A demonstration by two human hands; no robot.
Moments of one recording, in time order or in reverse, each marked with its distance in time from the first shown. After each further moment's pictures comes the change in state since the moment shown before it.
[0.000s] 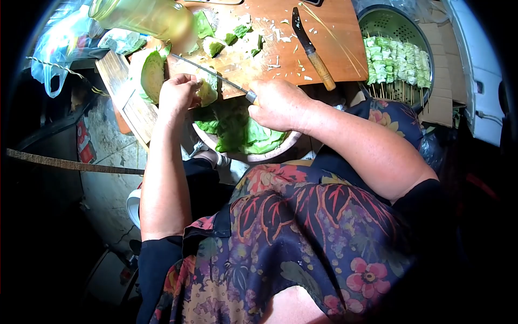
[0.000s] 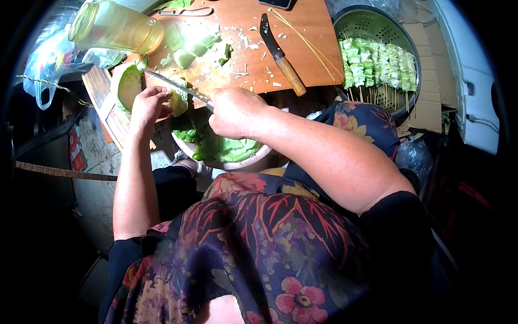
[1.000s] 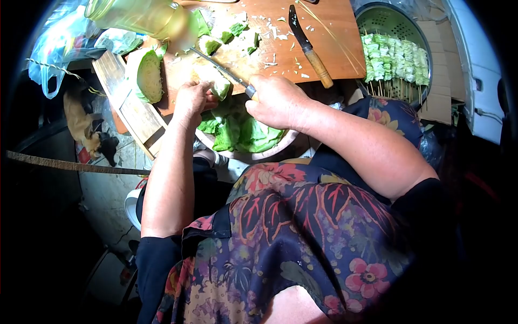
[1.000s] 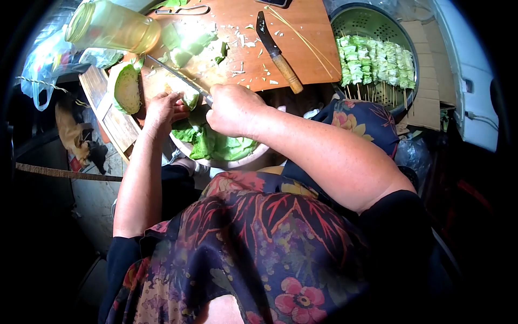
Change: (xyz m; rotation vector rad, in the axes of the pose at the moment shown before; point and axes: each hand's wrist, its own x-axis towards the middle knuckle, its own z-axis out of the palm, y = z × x) left_hand 0.010 -0.029 0.038 -0.347 -0.110 -0.124; right_hand -0.003 0.003 0.002 0.051 0.061 0.048
